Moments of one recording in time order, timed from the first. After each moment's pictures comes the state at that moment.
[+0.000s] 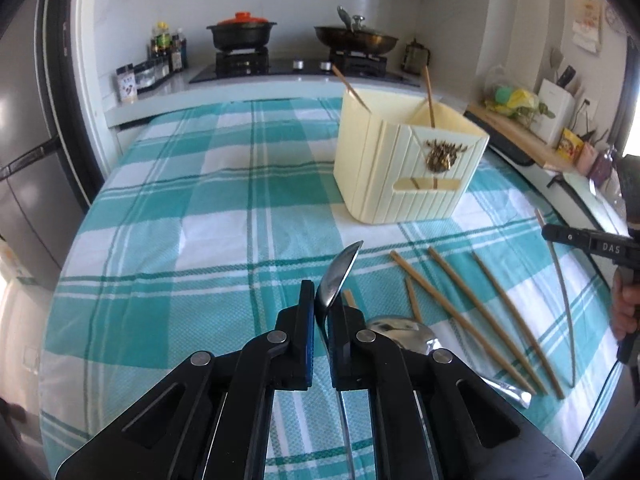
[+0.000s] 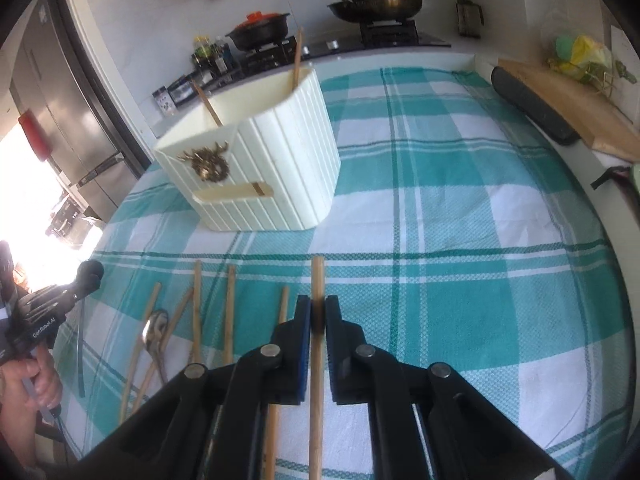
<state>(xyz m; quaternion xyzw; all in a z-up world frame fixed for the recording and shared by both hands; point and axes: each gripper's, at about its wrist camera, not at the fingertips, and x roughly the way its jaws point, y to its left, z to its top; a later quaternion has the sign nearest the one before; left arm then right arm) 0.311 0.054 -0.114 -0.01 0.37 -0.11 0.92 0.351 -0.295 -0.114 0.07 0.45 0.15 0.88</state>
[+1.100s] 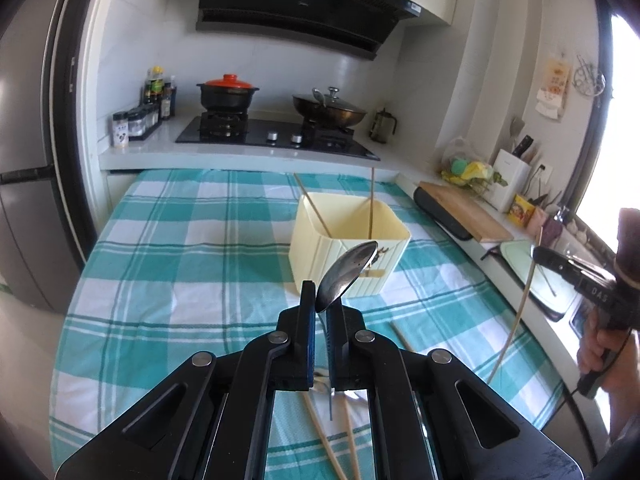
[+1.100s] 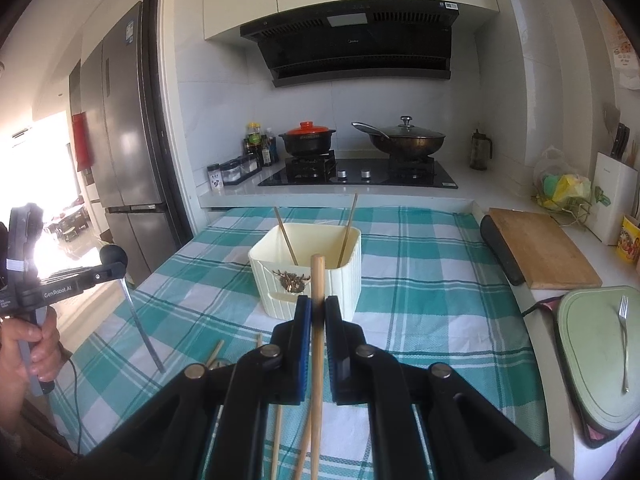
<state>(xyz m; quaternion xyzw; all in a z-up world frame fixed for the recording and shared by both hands) 0.279 0.062 -0.018 -0.07 0.29 -0.16 0.94 0.271 -0.292 0.025 0.01 0.27 0.17 0.95</state>
